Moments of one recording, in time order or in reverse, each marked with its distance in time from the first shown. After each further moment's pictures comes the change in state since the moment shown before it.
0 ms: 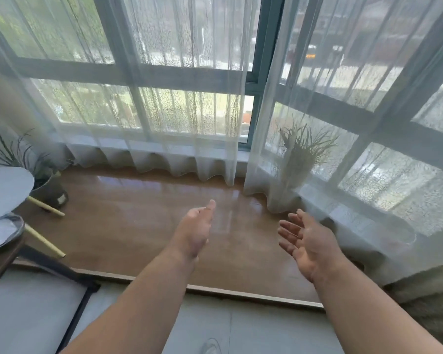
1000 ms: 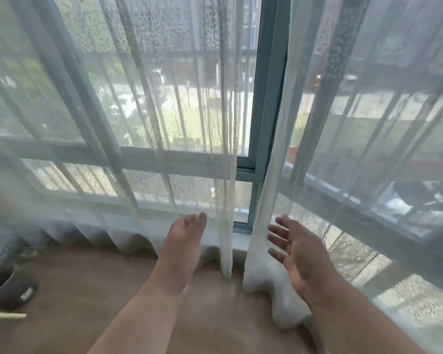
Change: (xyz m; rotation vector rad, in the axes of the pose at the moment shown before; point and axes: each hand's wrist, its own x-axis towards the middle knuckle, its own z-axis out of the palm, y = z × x) left_hand 0.361 0.354 0.135 -0.045 0.093 0.236; right_hand 0.320 -0.394 0.222 -0.078 -0.208 -0.178
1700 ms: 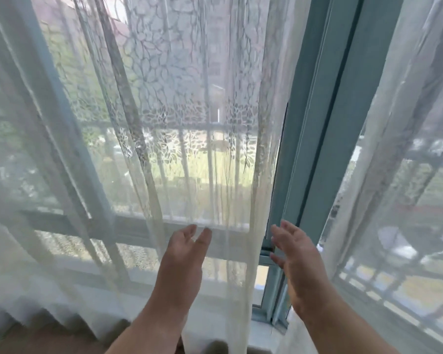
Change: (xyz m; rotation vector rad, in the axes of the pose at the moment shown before) left_hand 0.227 0.152 -0.008 0.061 0.076 0.240; right_hand 0.181 -0.147 0.179 -0.070 -0.159 -0.335
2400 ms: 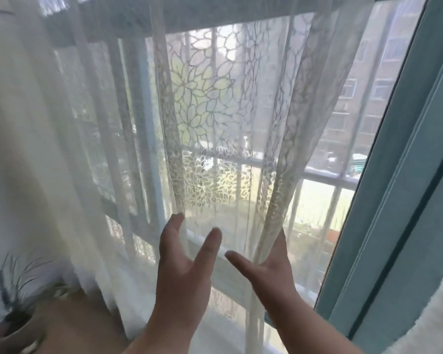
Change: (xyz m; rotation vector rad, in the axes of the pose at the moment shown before) left_hand 0.036 0.065 0.031 0.011 0.512 0.257; right_hand 0.111 -0.029 0.097 -0.206 -0.509 -0.377
